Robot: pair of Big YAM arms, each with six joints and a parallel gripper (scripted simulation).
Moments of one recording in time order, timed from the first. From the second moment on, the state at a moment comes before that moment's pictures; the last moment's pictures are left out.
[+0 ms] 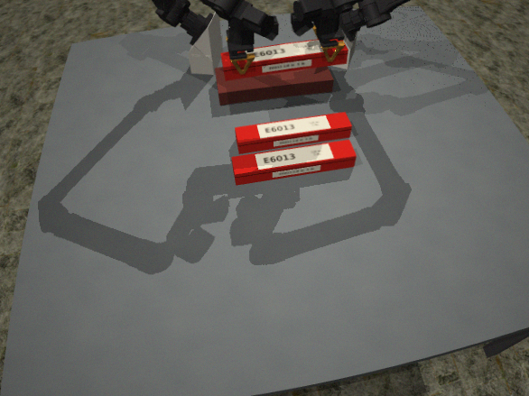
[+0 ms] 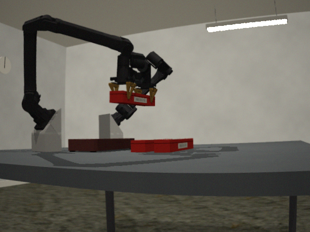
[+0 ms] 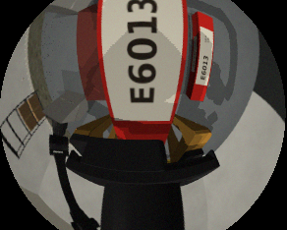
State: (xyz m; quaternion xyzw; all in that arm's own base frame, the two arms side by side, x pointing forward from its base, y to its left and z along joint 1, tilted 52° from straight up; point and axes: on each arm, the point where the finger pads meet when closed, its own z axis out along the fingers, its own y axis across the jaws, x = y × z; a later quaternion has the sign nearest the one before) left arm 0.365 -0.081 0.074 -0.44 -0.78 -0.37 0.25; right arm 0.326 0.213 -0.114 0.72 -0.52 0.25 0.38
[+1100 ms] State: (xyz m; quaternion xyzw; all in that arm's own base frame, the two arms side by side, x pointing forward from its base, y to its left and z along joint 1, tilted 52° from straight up) left arm 0.365 -0.082 0.074 -0.44 -0.78 -0.37 0.25; right arm 0.326 0.214 -0.113 0.72 -0.52 0.25 0.38
